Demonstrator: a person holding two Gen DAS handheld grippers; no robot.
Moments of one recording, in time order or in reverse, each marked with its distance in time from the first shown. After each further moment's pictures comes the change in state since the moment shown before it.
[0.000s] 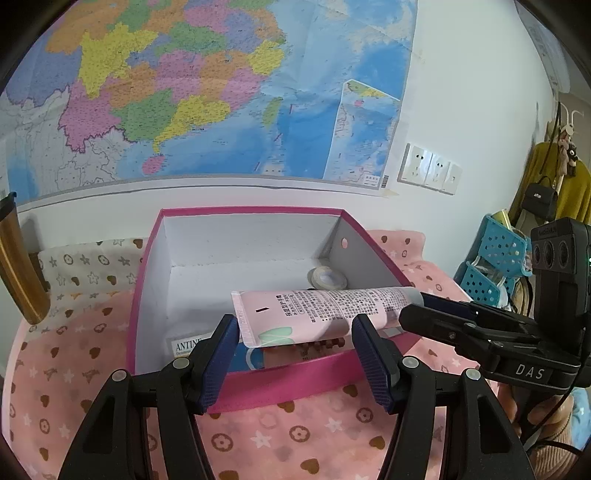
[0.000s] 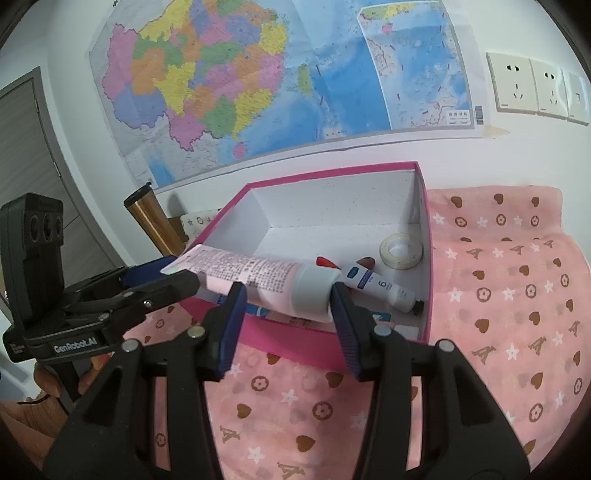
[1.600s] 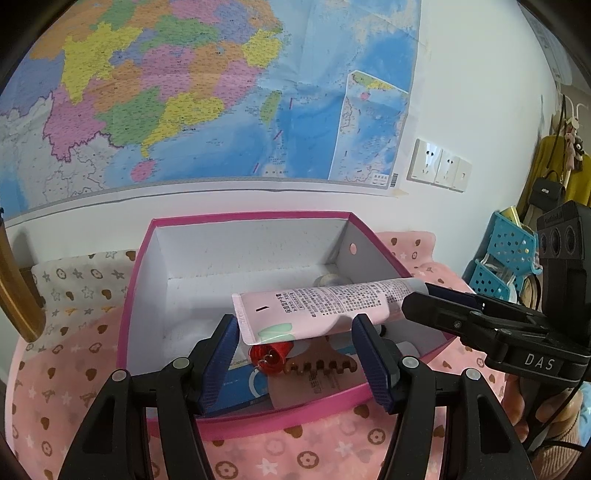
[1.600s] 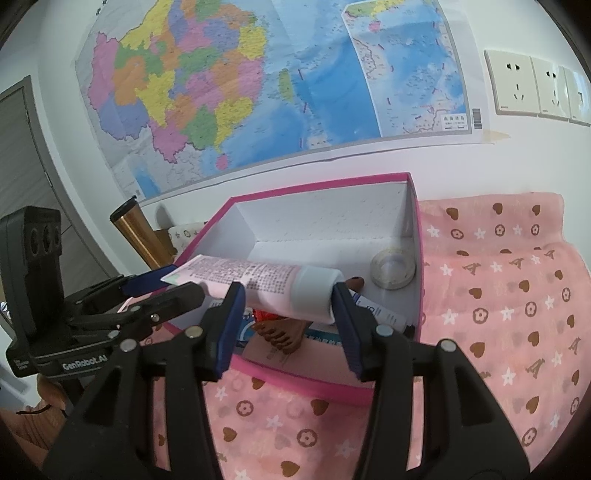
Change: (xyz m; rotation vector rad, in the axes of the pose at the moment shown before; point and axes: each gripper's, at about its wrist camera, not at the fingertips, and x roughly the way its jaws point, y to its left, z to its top) left arm 0.030 0.002 0.018 0.024 0.013 0.014; right arm 0.014 -0.016 0.021 0.021 -0.016 -0.019
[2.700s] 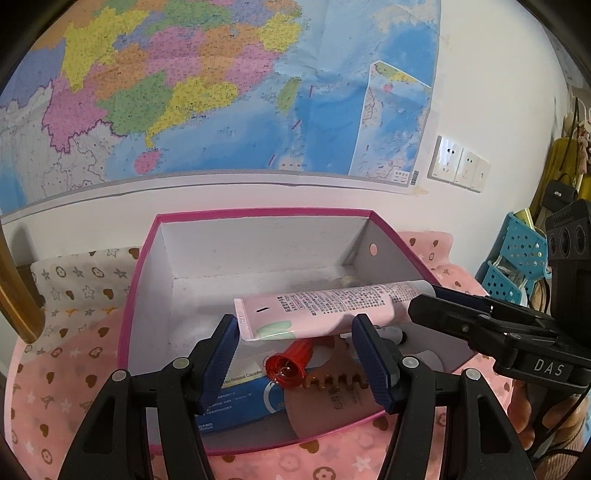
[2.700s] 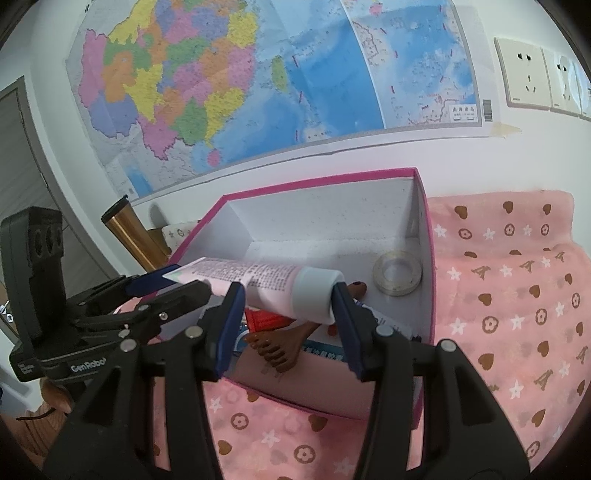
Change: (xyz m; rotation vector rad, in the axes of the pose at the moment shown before) left arm 0.026 0.016 0.008 -0.017 0.021 0.028; right arm 0.025 -0.004 0.009 0.016 0.026 -0.006
